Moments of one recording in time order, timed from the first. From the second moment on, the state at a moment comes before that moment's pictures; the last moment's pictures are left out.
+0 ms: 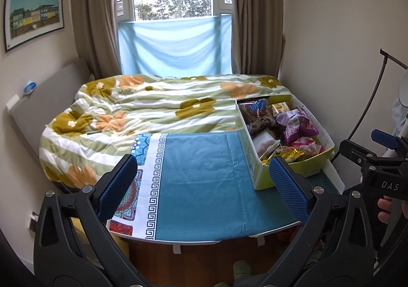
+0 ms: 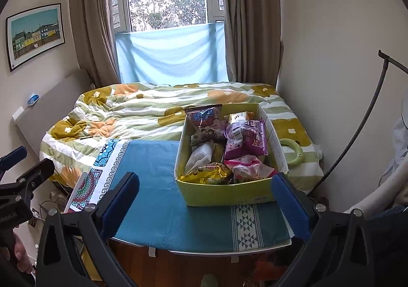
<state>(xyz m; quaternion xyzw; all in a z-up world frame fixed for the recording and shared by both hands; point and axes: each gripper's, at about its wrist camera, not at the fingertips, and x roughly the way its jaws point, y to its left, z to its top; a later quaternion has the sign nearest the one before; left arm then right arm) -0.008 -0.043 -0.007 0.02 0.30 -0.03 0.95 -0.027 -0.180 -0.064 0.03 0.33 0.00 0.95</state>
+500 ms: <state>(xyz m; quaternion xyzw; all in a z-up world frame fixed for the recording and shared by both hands) -0.009 -0.045 -0.008 0.02 0.30 -0.03 0.95 -0.026 -0.180 -0.059 0.03 0.32 0.00 0.95</state>
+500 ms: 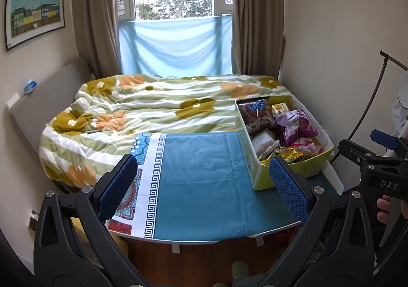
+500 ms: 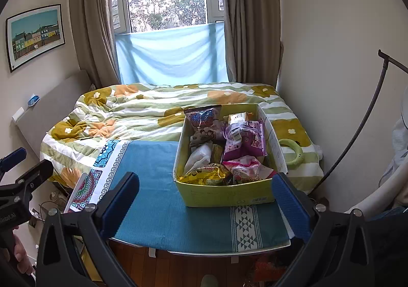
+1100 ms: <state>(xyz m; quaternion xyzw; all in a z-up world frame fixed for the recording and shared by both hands) -0.011 -0.046 -0.007 0.02 0.30 -0.03 0.95 -0.029 -0.177 -0.057 0.03 0.32 0.00 0.95</state>
